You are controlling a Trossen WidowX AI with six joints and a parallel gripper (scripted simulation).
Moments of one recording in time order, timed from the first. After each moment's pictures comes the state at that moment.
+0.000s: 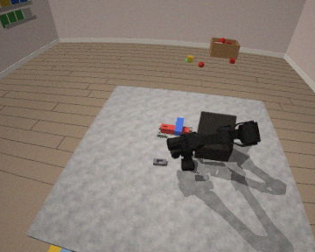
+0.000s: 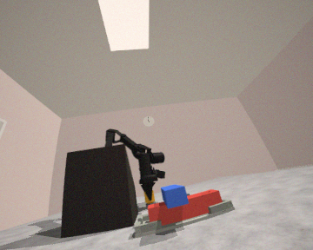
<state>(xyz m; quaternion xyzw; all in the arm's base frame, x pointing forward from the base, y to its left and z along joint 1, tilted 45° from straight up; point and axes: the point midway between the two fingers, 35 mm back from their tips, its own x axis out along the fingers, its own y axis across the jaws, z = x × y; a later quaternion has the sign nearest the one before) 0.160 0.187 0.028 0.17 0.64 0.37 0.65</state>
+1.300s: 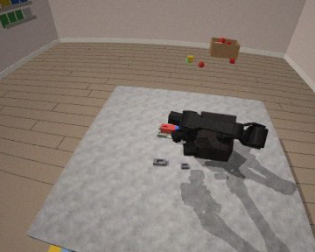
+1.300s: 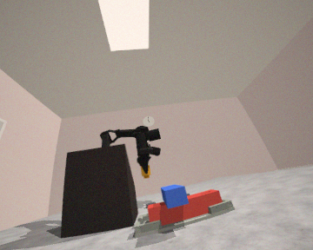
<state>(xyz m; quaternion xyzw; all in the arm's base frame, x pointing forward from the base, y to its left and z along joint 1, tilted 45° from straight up) 0.173 0.105 0.106 0.17 0.65 0.36 0.65</state>
